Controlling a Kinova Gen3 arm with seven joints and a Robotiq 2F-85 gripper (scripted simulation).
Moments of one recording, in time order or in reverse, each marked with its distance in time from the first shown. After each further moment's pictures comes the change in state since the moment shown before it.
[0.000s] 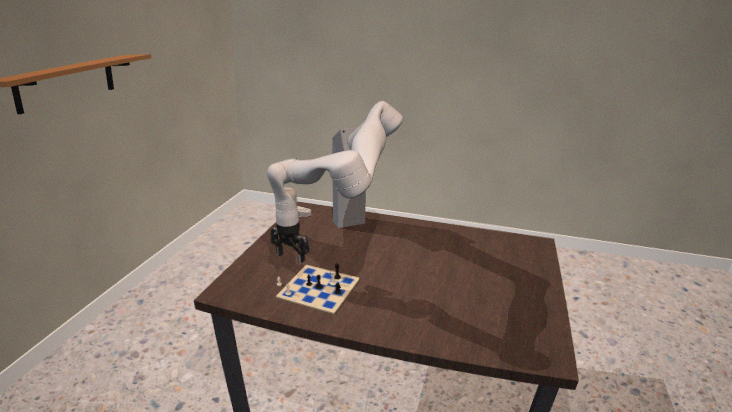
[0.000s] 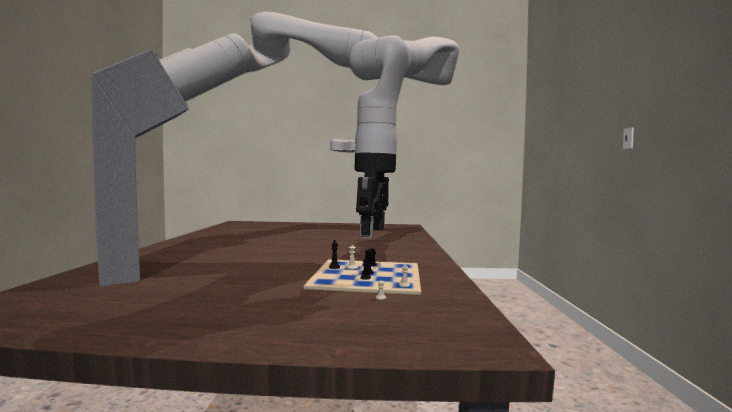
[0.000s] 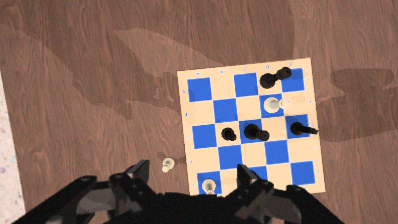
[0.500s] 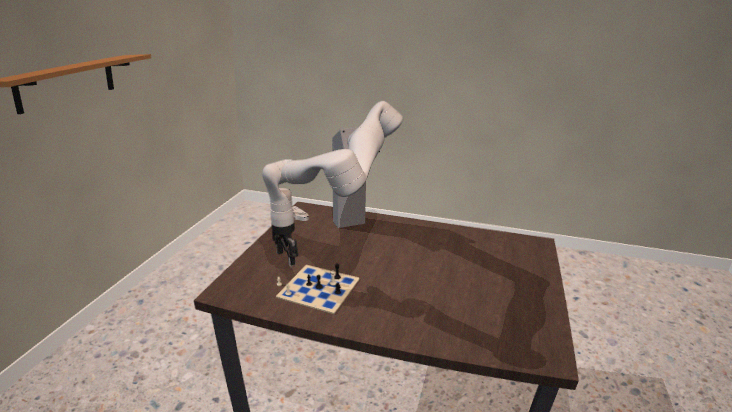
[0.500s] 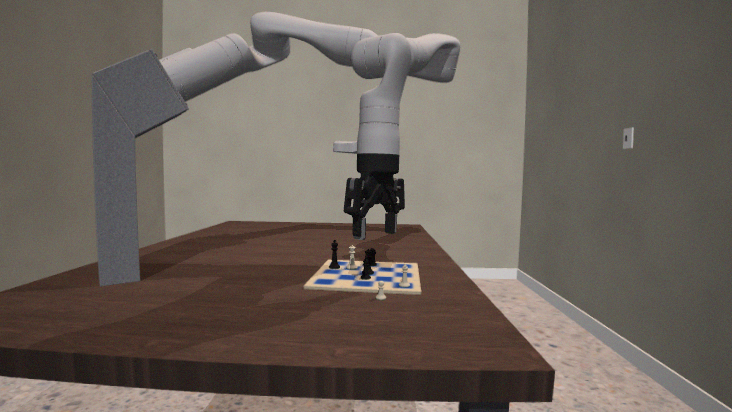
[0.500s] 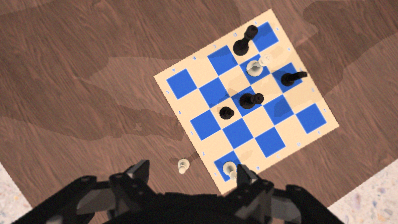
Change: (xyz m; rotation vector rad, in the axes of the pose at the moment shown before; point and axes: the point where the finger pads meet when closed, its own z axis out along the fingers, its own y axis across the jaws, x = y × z) arm -0.009 -0.015 0.002 0.000 -0.003 0.421
